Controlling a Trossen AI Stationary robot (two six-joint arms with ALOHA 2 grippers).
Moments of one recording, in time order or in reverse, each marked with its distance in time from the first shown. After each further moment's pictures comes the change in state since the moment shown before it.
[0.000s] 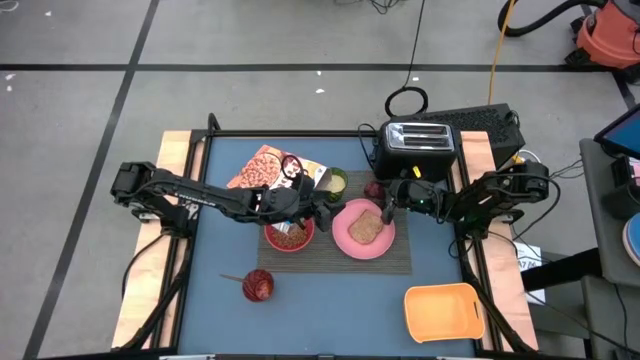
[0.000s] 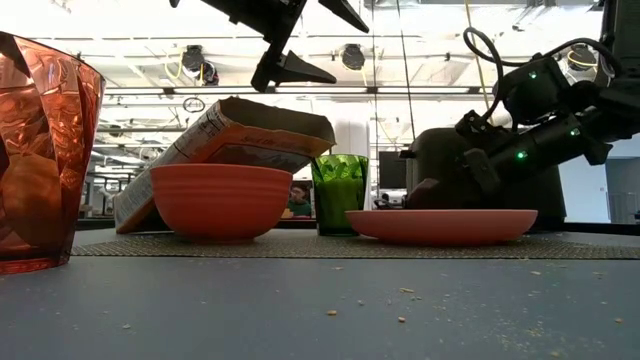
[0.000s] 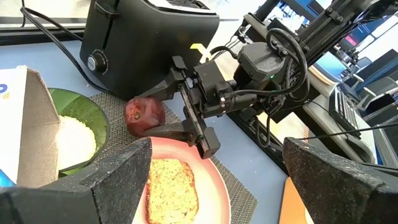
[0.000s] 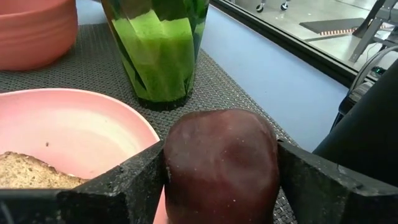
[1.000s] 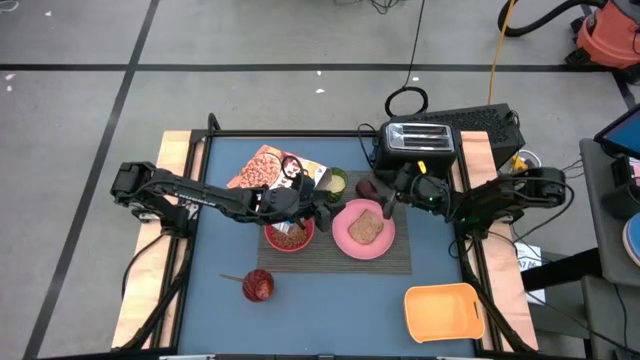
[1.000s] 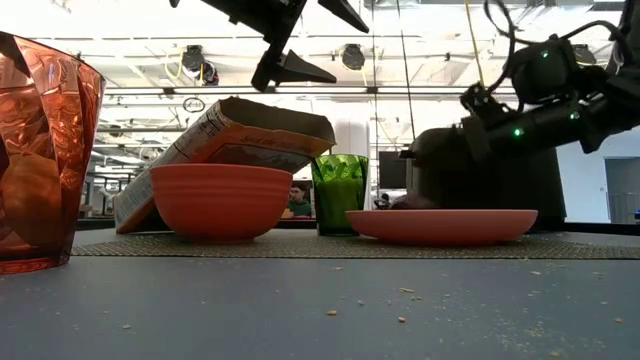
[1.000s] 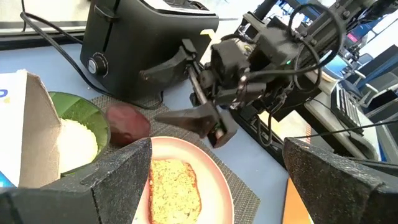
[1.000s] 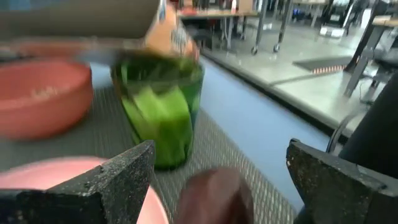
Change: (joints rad) left arm 0.000 0.000 0.000 0.000 0.000 0.024; right arm 0.000 -0.129 0.000 0.047 -0.001 0.000
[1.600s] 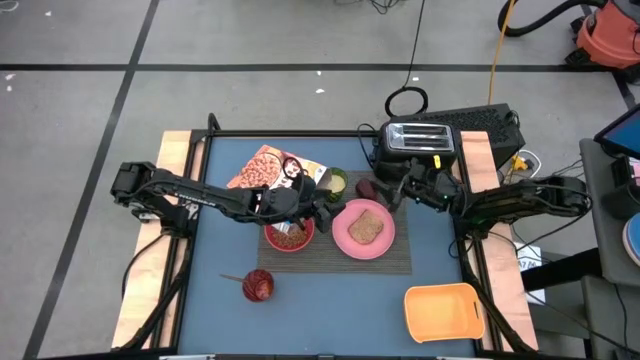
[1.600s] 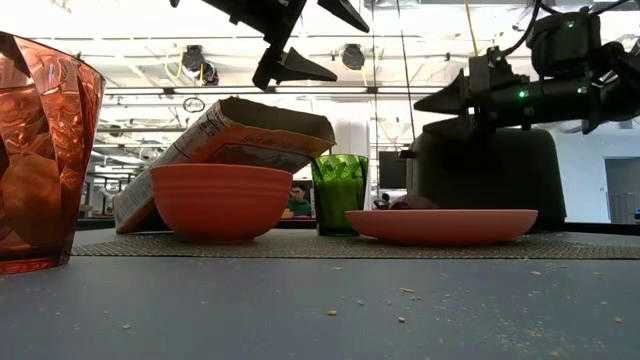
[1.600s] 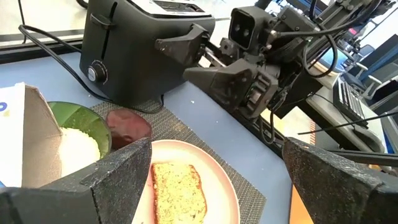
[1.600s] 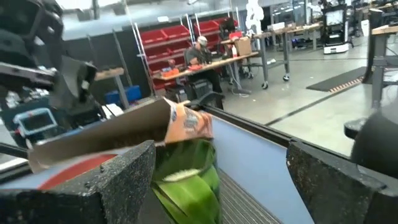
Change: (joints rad) left arm 0.000 0.000 0.000 0.007 0.000 0.057; right arm 0.000 -0.227 0.000 0.002 -0.010 0.210
